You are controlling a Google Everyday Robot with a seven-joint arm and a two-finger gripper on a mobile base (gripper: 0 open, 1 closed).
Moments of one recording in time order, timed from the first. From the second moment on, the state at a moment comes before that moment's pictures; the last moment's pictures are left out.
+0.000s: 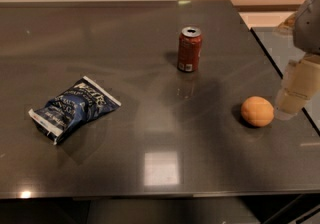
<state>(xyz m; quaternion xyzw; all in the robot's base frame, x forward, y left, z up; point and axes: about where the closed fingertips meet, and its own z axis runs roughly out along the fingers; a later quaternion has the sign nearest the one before) 0.438 -0.217 0.976 -0.60 0.78 -0.03 0.16</state>
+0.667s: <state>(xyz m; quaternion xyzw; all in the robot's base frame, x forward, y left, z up) 0.482 -0.197 0.966 -0.59 0.78 0.00 0.19</state>
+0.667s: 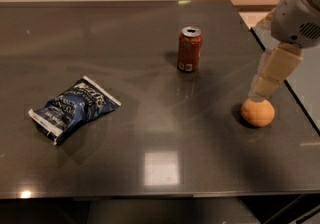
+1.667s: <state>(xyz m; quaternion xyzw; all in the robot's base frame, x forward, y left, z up) 0.592 -0.151 0.942 -0.56 0.78 0.09 0.27</state>
